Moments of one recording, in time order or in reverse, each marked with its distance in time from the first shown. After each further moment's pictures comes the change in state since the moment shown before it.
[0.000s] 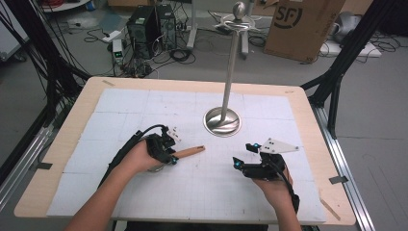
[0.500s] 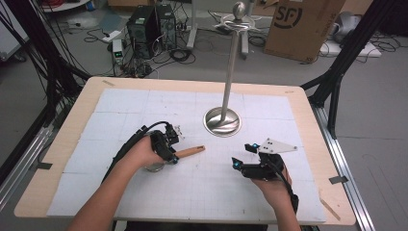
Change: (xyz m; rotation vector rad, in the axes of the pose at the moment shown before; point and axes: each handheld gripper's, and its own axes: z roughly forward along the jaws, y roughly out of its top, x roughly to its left) left arm 0.007 0.012 0.003 0.084 -0.048 -0.016; right arm 0.001 0.000 0.003 0.009 0.004 -0.003
